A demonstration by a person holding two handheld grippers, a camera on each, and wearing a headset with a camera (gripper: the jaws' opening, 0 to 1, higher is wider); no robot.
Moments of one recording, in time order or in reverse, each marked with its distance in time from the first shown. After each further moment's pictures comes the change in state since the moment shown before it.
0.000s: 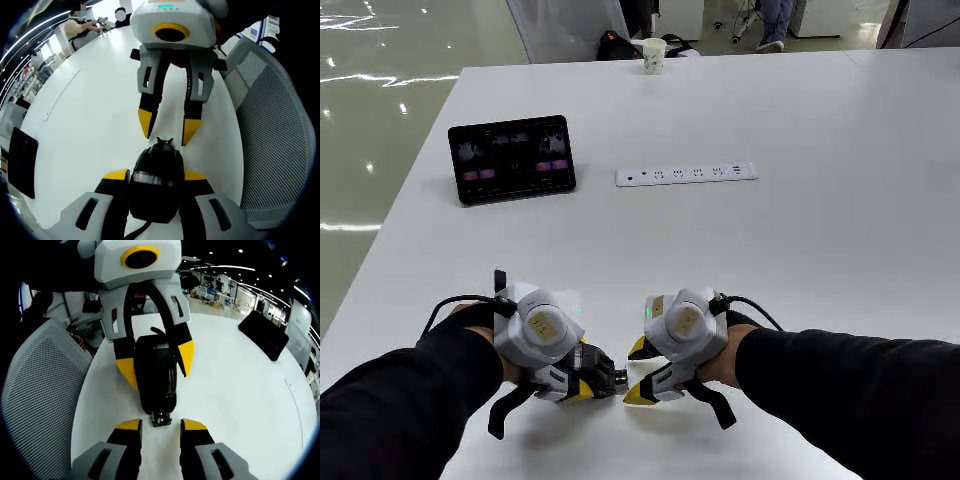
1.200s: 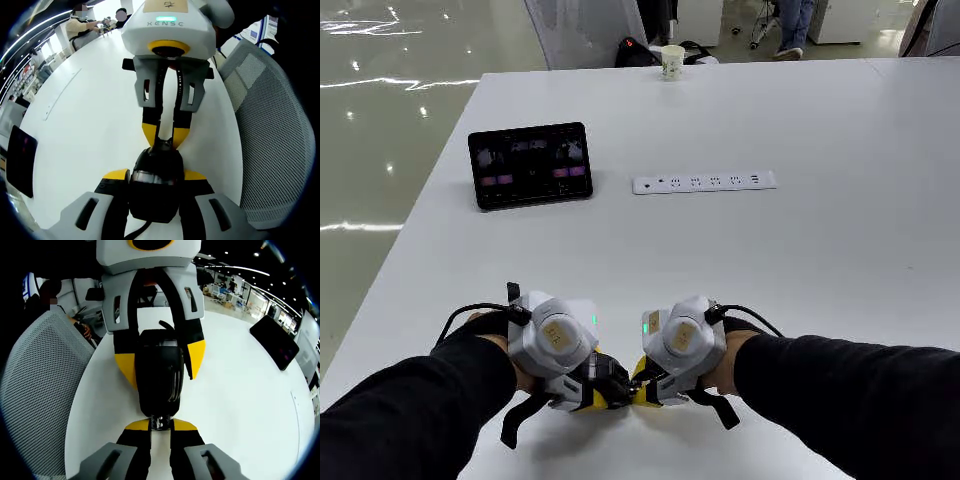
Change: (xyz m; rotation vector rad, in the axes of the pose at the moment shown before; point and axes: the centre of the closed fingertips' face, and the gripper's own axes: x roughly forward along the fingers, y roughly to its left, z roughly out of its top) left arm 0.000 -0.002 -0.002 -0.012 -0.012 -0.009; right arm 0.013 0.000 -0.003 -0.069 0.055 0.048
